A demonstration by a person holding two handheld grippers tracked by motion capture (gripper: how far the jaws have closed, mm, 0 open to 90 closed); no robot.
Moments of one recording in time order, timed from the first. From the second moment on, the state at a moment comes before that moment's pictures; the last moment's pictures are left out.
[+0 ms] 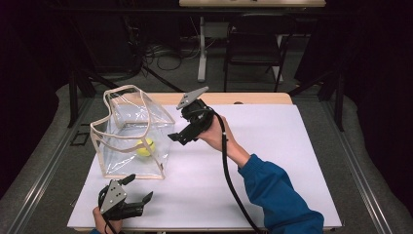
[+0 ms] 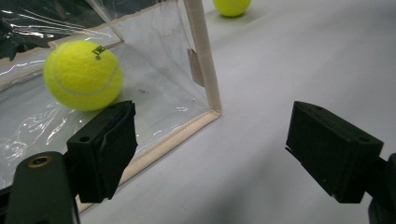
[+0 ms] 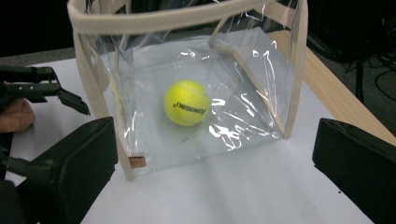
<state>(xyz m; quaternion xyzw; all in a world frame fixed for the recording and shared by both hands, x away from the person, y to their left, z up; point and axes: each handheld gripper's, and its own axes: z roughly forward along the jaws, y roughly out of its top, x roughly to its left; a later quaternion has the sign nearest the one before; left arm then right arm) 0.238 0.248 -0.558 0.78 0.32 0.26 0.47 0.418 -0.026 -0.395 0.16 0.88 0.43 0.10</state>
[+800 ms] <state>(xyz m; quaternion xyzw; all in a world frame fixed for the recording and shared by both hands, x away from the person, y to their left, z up) 0.238 0.248 -0.558 0.78 0.31 0.26 0.47 0.401 -0.065 -0.434 0.17 0.89 0.41 0.10</state>
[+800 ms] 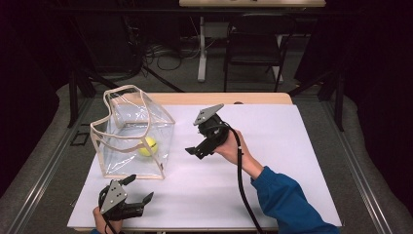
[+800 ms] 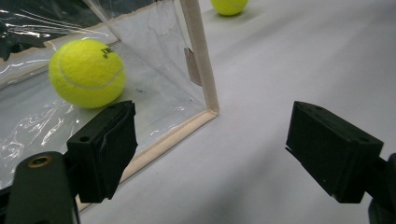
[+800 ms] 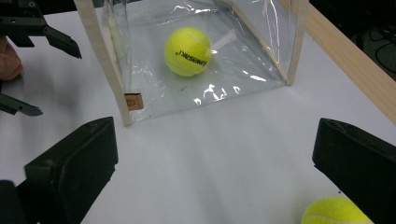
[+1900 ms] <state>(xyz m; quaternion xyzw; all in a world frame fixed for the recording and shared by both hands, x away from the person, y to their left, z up) 0.238 0.248 -0.557 0.78 0.32 0.26 0.47 0.395 -0.117 -0.481 0.21 0.90 0.37 0.10</state>
